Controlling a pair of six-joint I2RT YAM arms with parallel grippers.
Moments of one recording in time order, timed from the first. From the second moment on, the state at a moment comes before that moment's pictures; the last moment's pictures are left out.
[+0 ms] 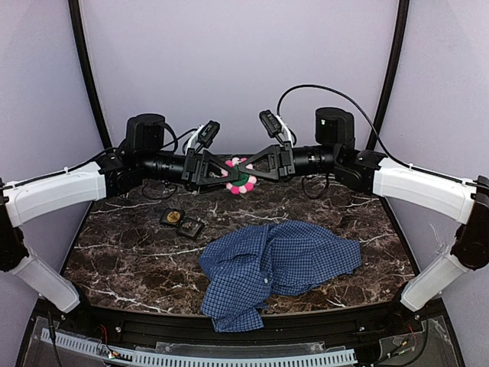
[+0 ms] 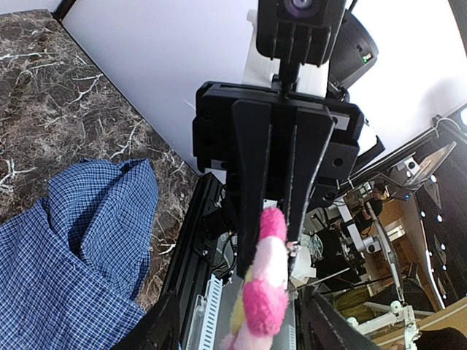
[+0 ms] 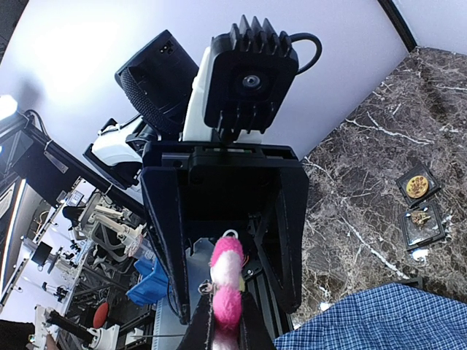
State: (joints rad) left arm -0.73 1.46 1.21 0.02 0.88 -0.71; right arm 0.77 1.48 1.25 0.10 -0.83 0.67
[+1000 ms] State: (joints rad) left arm -0.73 1.49 1.23 0.07 0.96 -0.74; right arm 0.76 1.49 1.26 0.11 -0.85 0.68
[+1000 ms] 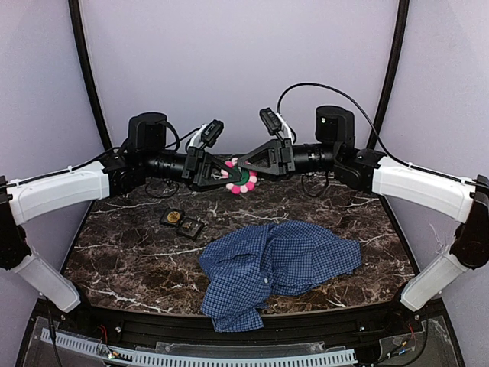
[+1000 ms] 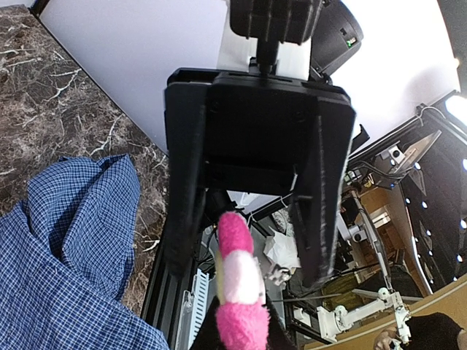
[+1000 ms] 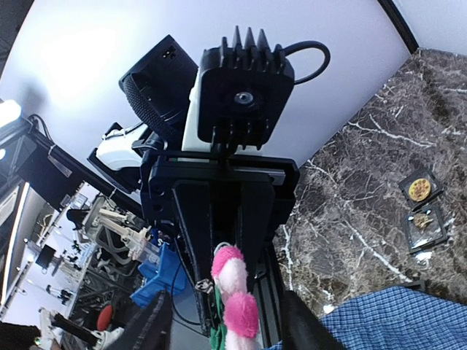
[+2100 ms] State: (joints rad) left arm -0.71 1.49 1.21 0.13 0.98 -0.84; right arm 0.84 1.47 1.31 -0.08 -0.74 0.50
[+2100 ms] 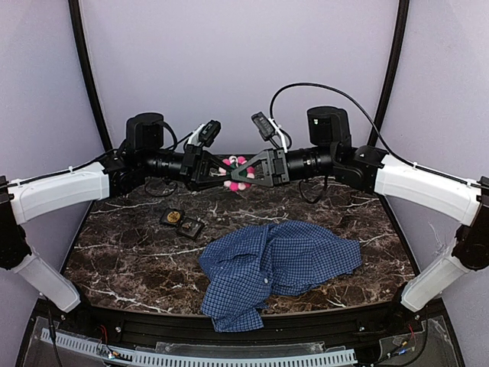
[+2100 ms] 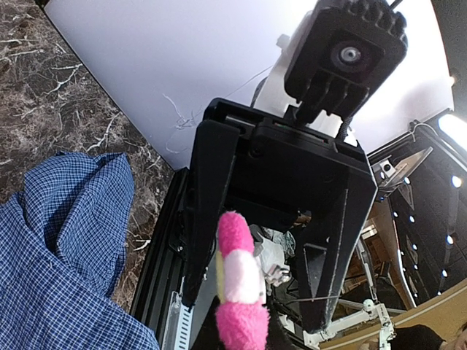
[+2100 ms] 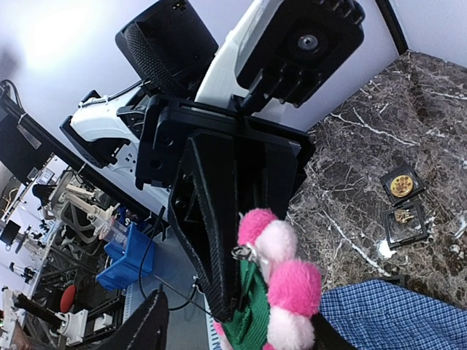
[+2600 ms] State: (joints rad) left arm -0.71 1.49 1.23 0.04 0.99 -0.74; right arm 0.84 1.50 1.31 -0.08 -0.74 0.54
